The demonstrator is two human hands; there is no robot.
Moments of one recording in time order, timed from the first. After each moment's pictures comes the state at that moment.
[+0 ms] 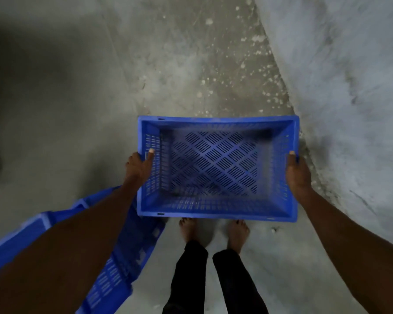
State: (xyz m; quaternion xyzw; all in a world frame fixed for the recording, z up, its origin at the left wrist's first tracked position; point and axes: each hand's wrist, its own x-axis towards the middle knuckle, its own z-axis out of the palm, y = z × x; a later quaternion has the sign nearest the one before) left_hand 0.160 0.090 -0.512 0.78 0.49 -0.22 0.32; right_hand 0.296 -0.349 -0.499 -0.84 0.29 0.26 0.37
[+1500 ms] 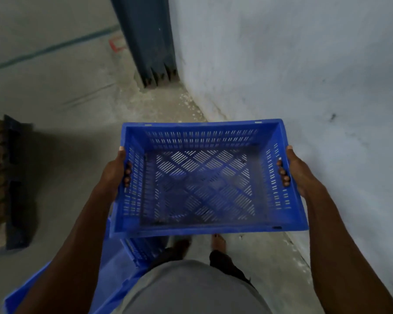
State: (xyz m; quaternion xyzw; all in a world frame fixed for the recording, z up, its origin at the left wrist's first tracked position) left_hand 0.100 0.021 0.077 0.68 0.39 -0.07 0.62; right_hand 0.192 -0.459 0.081 -0.73 0.27 0.21 0.59
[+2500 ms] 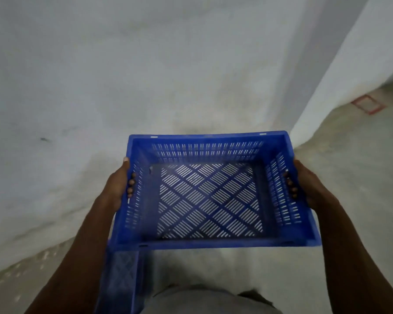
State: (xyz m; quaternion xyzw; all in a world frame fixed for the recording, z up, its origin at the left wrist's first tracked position) left_hand -0.054 -0.375 0.157 0.73 -0.21 -0.48 0.44; right_hand -0.531 -0.483 0.137 -0.37 0.68 -0.29 0.57
